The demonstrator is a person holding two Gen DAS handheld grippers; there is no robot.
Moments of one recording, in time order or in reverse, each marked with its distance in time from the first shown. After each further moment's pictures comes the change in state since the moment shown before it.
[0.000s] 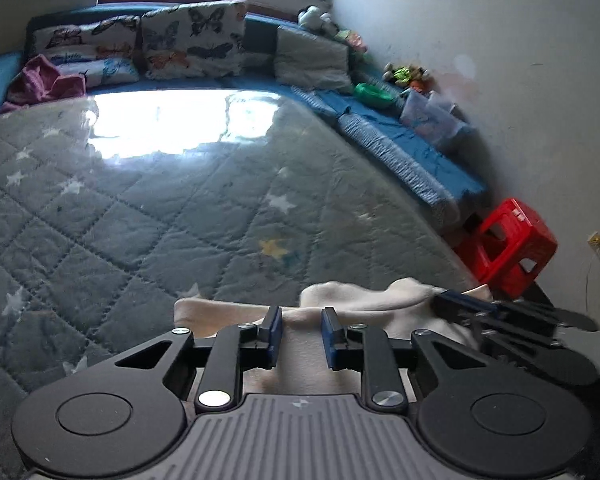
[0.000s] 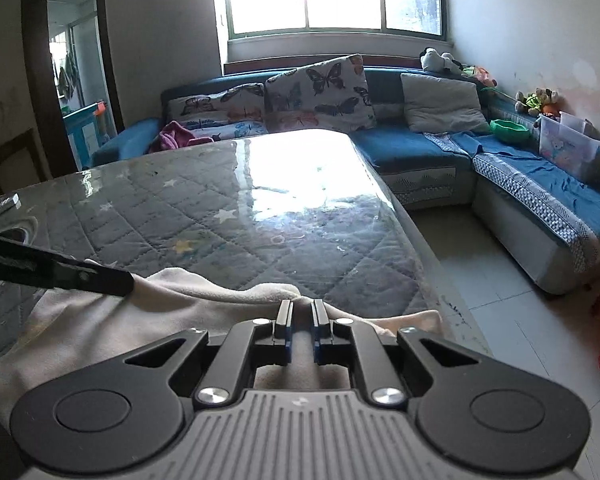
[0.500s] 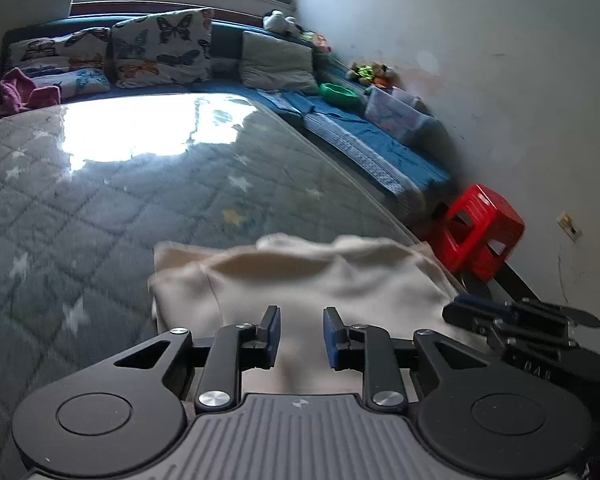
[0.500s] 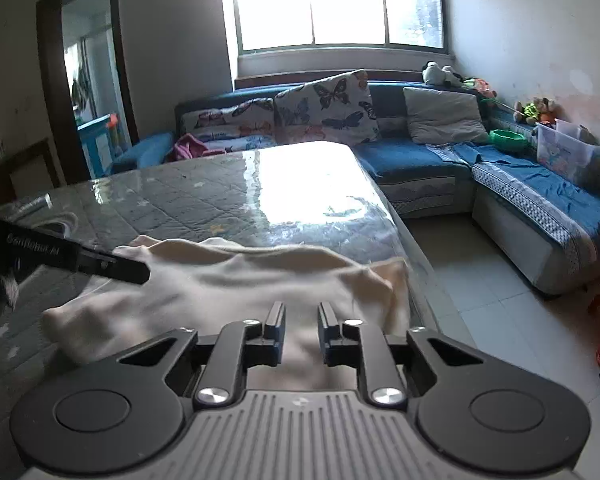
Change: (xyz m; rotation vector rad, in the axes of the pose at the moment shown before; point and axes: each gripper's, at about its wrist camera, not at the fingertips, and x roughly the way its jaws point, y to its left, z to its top) left arm -0.057 -0.024 -0.046 0.070 -0.006 -0.089; right arm -0.092 -0.004 -0.046 0.009 -0.052 0.022
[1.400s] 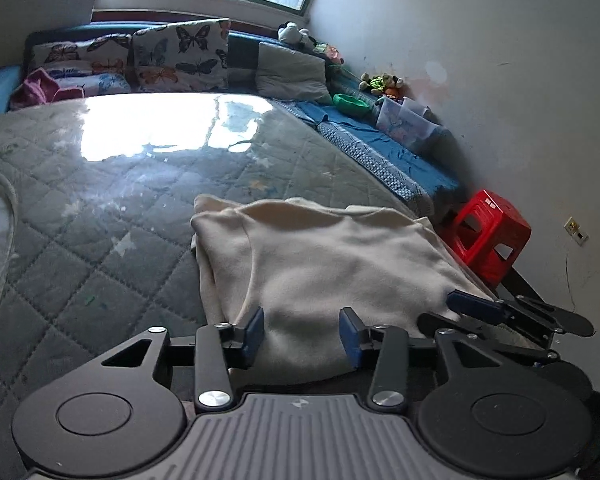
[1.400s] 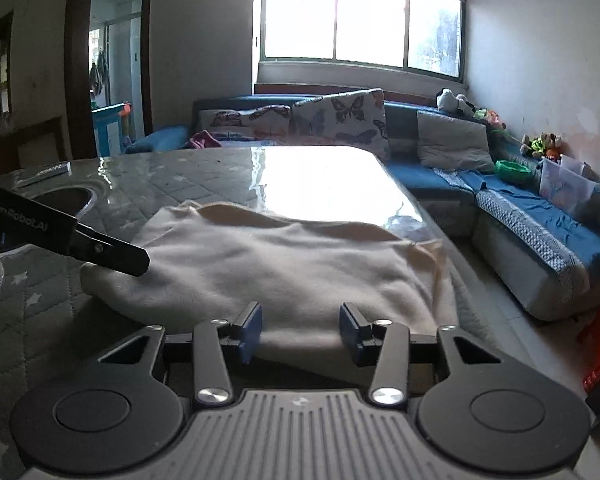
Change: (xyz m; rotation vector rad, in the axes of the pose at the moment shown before) left arm -0.033 0.002 -0.042 -0.027 -0.045 0.056; right arm -0.006 0.055 -0.036 -0.118 -0.031 -0.026
